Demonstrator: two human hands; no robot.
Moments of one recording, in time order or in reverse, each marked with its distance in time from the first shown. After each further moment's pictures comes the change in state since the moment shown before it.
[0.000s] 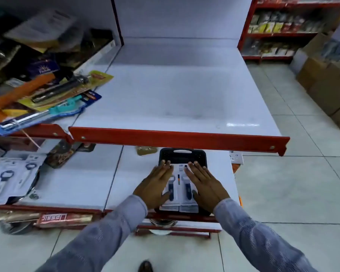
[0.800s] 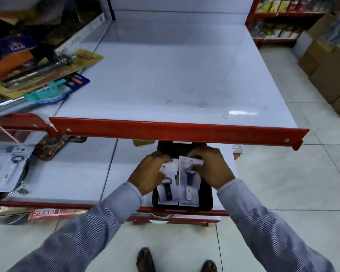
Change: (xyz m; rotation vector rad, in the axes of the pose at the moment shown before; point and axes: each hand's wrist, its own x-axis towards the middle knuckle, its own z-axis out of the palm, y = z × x) left_hand 0.010 0.010 -0.048 -0.320 0.058 -0.149; right_hand 0.037 0.000 -0.059 0.535 0.054 0.259
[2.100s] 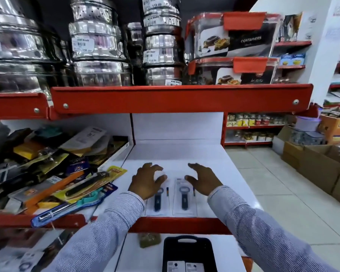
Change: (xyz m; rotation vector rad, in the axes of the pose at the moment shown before) left_hand 0.069 0.062 -0.205 0.110 0.415 -0.049; right_hand 0.105 -0.101 -0.160 -0.109 0.169 0.012
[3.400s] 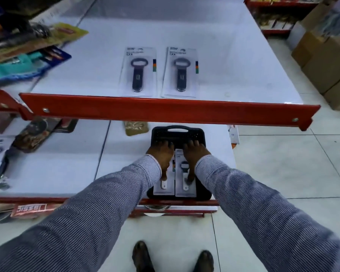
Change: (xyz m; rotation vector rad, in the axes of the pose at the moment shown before) left_hand -0.103 -0.045 0.244 0.578 -0.781 0.202; right_hand -0.105 0.111 0.224 -0.686 -0.636 -0.022
